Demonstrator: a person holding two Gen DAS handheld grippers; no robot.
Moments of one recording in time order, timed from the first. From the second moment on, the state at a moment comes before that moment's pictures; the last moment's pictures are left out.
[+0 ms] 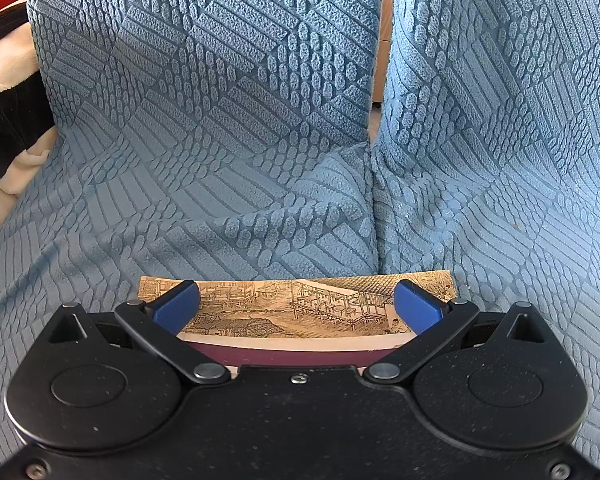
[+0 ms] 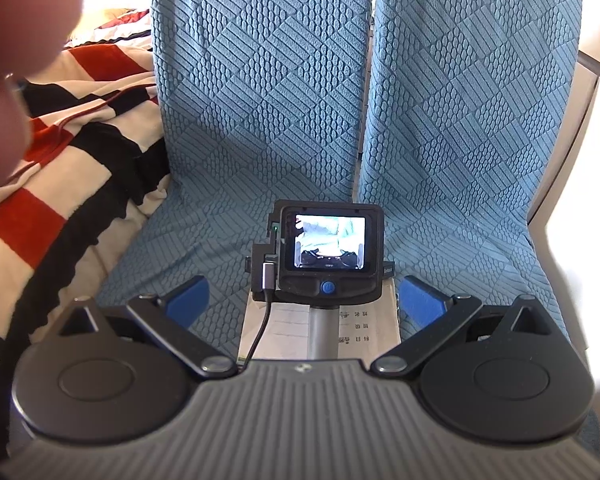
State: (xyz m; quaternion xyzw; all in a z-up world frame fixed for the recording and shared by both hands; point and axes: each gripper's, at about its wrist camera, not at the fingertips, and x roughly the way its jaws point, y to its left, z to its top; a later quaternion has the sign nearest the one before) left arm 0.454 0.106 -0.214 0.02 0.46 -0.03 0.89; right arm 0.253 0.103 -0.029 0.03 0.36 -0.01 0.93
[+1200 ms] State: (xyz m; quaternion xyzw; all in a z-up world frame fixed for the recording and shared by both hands) left arm 0.454 0.106 -0.214 0.02 0.46 -0.03 0.89; right arm 0.257 0.098 -0.032 0.04 0.38 -0.02 0.93
